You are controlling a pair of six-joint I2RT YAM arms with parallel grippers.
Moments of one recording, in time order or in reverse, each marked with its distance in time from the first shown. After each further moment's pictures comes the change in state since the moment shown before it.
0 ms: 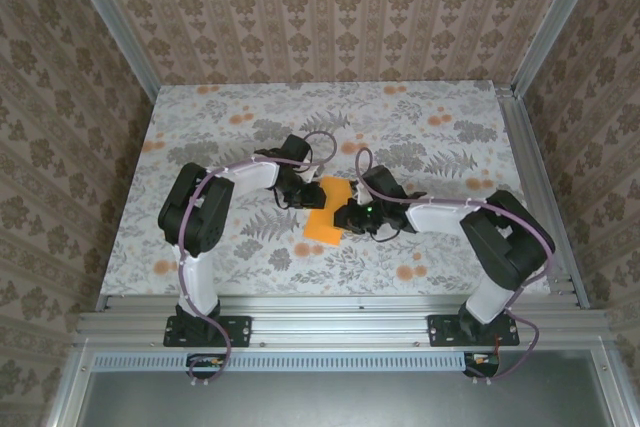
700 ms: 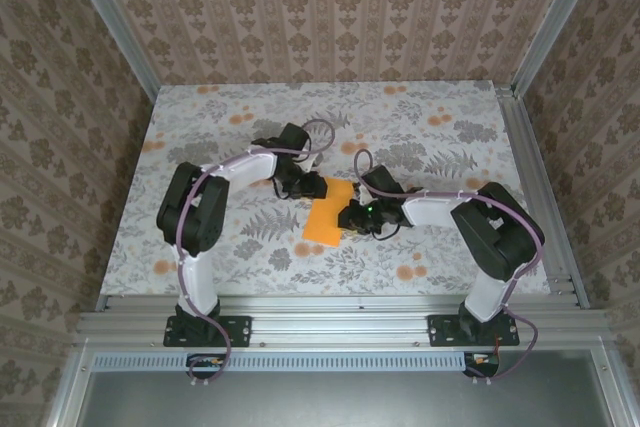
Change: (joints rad) left arm 0.019 -0.013 0.097 -0.087 -0.005 -0.001; right arm -0.037 0.051 0.030 -0.111 0.049 -0.066
